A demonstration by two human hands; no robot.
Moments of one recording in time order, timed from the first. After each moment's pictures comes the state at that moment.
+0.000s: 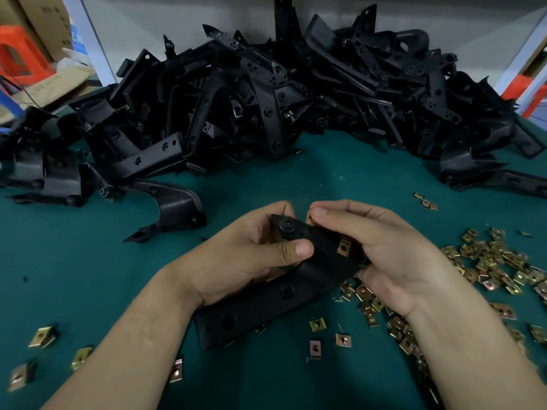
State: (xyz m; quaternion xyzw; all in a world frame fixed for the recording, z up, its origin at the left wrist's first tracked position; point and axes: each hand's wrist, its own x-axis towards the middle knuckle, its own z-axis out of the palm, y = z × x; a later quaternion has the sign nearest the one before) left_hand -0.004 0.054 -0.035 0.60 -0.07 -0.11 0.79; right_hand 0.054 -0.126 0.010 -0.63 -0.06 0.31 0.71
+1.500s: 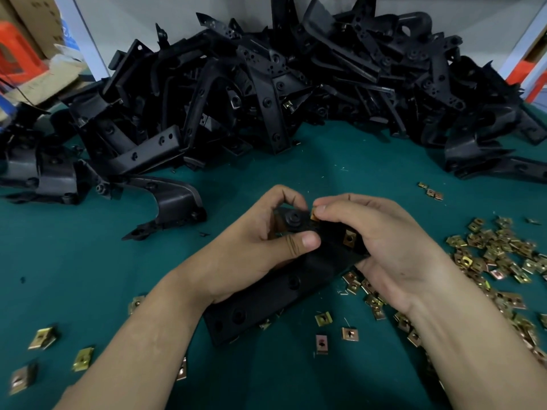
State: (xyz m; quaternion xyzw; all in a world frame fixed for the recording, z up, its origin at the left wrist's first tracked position) left_hand -0.003 0.049 -0.035 0.69 -0.10 -0.03 0.71; right_hand 0.052 -0.121 0.003 -0.67 -0.06 0.26 0.69
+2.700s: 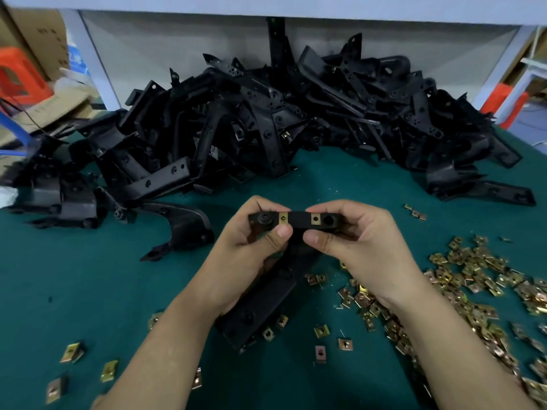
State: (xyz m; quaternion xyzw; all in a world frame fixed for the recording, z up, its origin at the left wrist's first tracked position) left_hand -0.008 0.055 -0.031 0.62 -0.06 0.09 0.78; right_hand 0.062 -0.127 -0.002 -0.74 -0.25 0.09 0.61
